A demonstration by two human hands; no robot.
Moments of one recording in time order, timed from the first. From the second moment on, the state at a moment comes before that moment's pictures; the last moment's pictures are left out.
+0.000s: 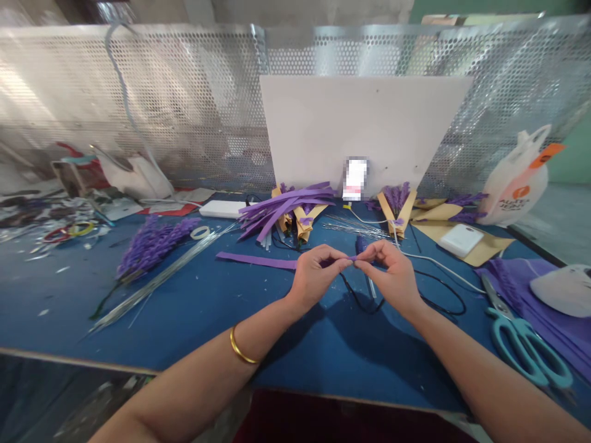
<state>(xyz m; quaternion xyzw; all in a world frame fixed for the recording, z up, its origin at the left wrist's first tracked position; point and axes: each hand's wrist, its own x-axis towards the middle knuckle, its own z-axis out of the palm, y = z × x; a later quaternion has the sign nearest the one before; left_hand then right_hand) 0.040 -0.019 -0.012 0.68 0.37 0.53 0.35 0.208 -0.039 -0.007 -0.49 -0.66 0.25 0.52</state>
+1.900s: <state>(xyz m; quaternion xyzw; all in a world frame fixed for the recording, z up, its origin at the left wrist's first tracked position) 0.039 -0.018 -0.010 0.71 0.40 0.48 0.33 0.209 -0.040 -0.004 -0.49 -0.66 0.22 0.53</state>
